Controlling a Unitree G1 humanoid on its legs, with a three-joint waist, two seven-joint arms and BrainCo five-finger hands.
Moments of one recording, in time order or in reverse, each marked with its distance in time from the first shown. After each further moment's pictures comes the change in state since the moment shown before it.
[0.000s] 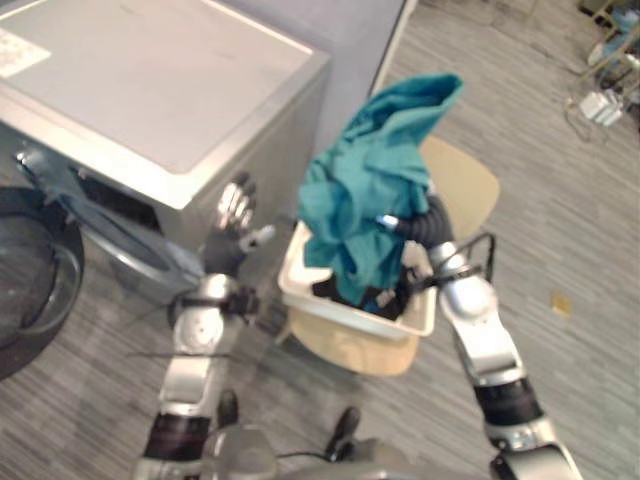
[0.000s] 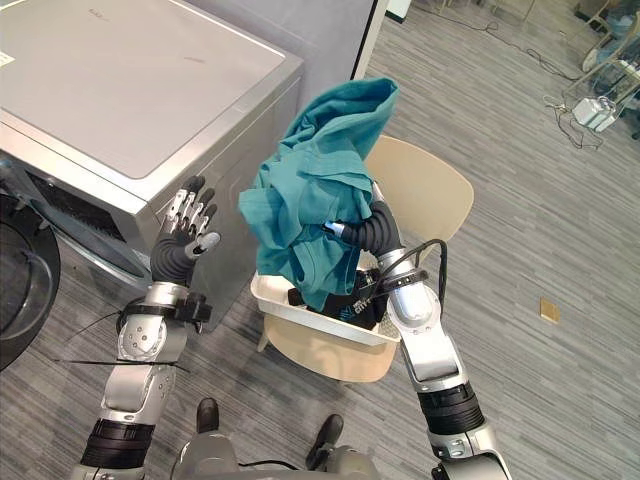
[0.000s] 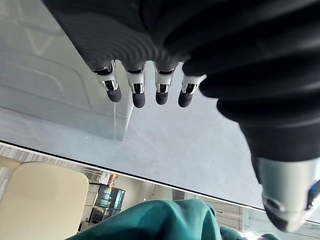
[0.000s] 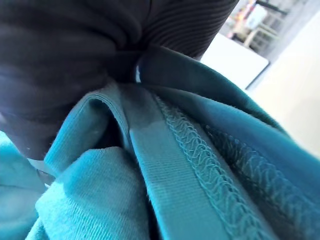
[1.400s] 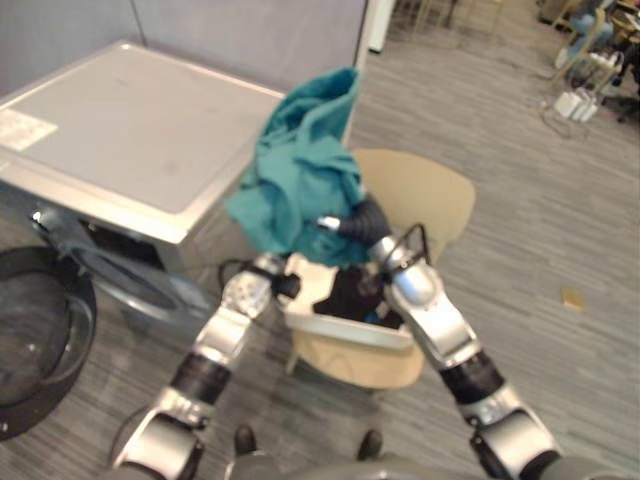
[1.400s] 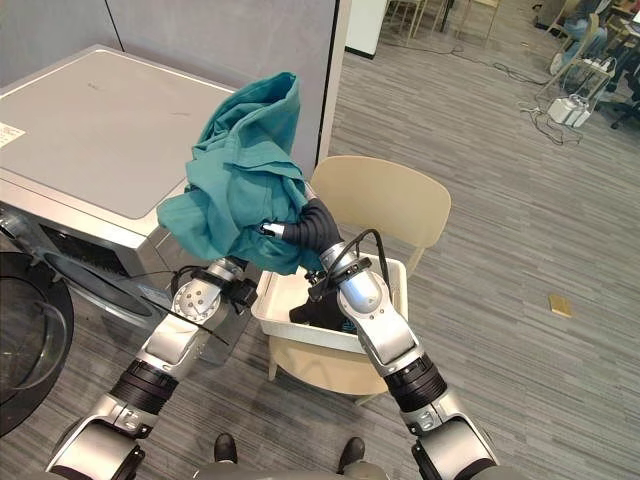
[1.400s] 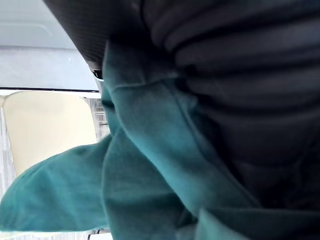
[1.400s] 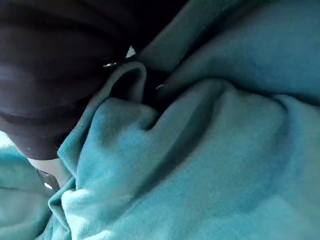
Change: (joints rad) left arm -0.318 0.072 -0.299 0.307 0.036 0.018 0.005; right arm -0.167 0.062 0.251 0.119 0.239 0.007 0.016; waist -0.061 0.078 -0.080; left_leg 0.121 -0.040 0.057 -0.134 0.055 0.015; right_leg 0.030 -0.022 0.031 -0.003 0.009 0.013
